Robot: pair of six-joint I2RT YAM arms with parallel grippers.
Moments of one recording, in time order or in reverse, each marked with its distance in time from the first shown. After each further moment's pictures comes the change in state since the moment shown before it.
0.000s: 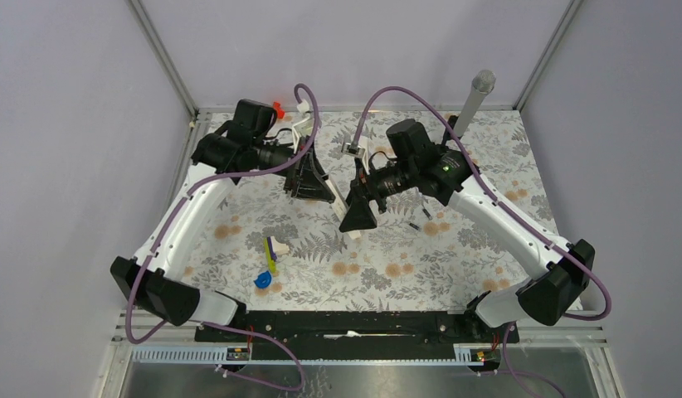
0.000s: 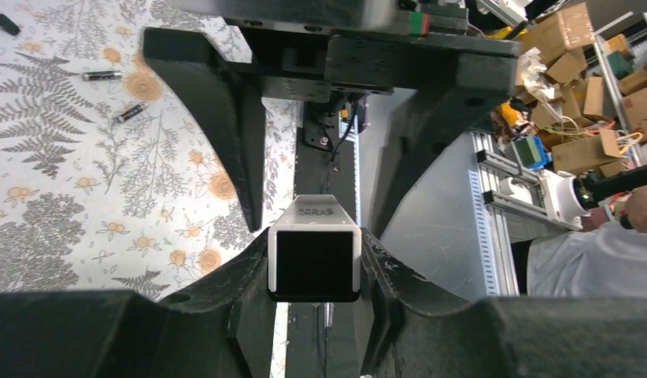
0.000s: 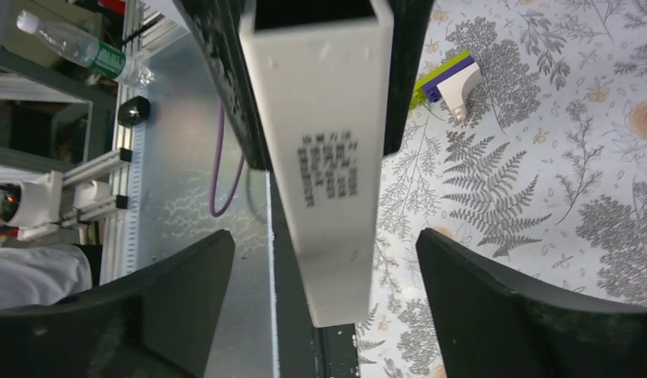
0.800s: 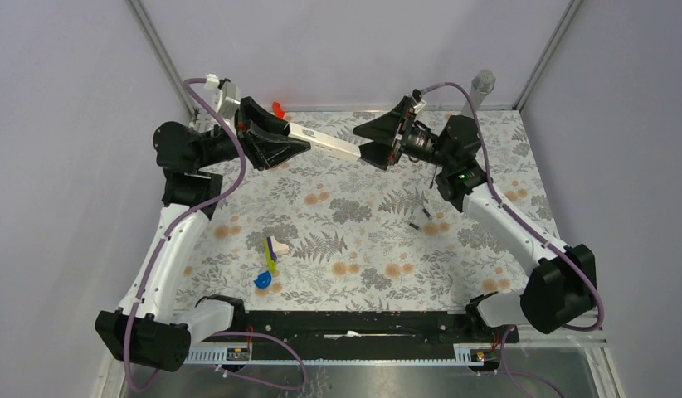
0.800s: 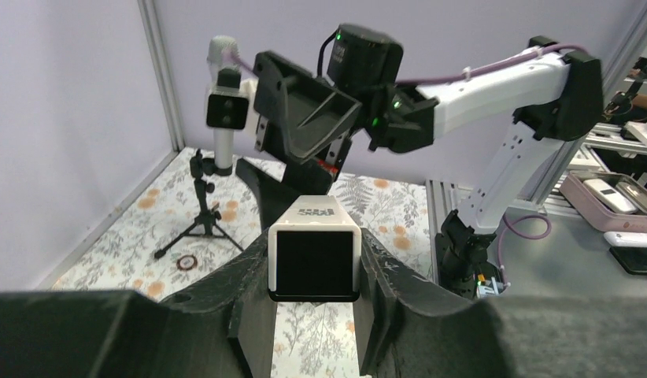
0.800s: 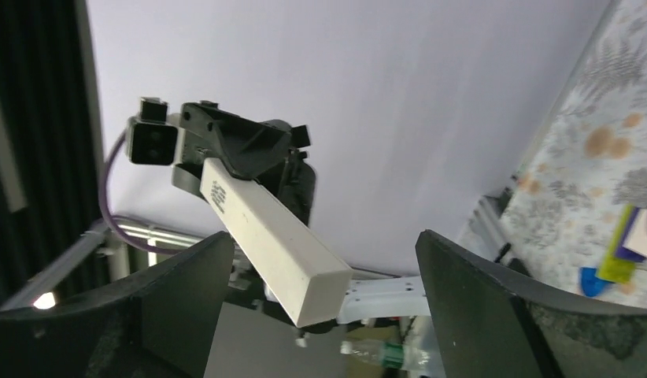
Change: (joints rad) left arm 0.225 -0.291 -0.356 1.315 -0.048 -0.699; right arm -0.262 -0.084 -0.334 1.101 0.130 1.478
